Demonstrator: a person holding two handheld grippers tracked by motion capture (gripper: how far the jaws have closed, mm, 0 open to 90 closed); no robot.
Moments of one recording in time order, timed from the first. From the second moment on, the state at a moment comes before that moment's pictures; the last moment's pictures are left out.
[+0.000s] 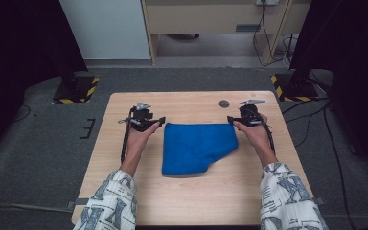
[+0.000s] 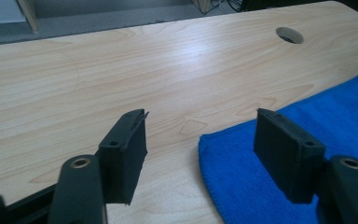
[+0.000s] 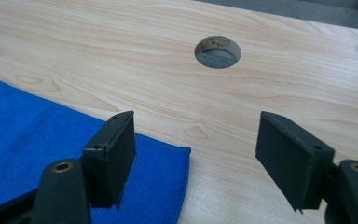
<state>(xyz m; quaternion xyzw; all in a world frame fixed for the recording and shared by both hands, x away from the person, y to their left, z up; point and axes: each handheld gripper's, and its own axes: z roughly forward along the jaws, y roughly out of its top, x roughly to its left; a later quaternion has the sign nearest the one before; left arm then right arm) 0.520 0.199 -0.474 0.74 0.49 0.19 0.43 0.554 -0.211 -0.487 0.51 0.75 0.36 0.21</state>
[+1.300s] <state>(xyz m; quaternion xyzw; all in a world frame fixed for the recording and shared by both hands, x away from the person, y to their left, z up) 0.407 0.219 -0.493 0.74 0.46 0.17 0.45 0.432 -0.232 -0.490 0.44 0.77 0.43 0.18</state>
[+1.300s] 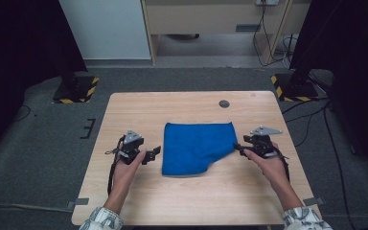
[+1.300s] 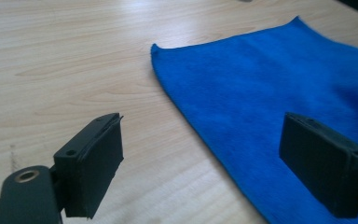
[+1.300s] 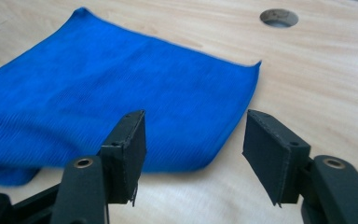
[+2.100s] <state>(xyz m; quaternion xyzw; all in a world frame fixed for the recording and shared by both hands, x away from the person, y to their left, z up) 0.352 0.203 -0.506 0.76 0.45 0.17 0.43 0.390 -0.220 -0.503 0.38 0.80 0.44 0.16</state>
